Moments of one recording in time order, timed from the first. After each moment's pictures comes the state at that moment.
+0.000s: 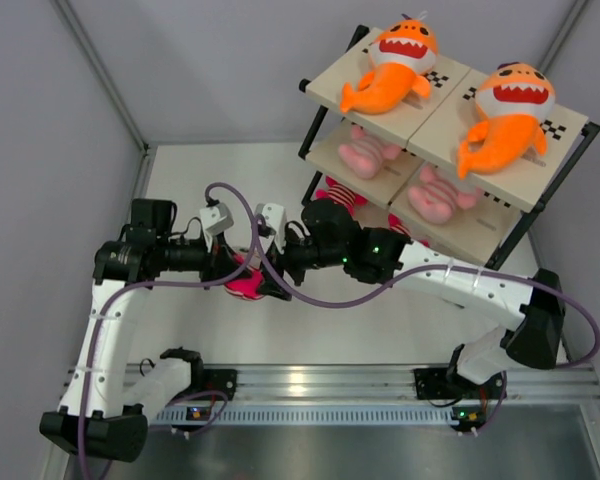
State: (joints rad) left arm -0.11 0.96 1.18 -1.12 1.06 0.55; right arm 1.10 1.47 1.37 -0.32 -0.31 -0.06
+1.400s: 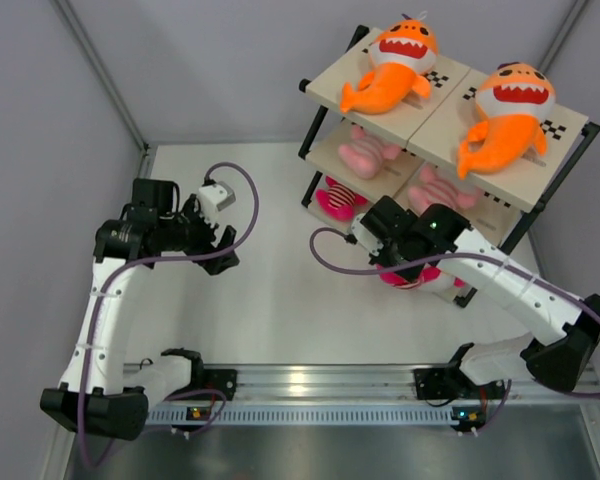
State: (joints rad) left arm -0.12 1.08 1.31 -1.13 0.54 0.47; right arm 0.84 1.31 1.38 -1.34 0.28 -0.25
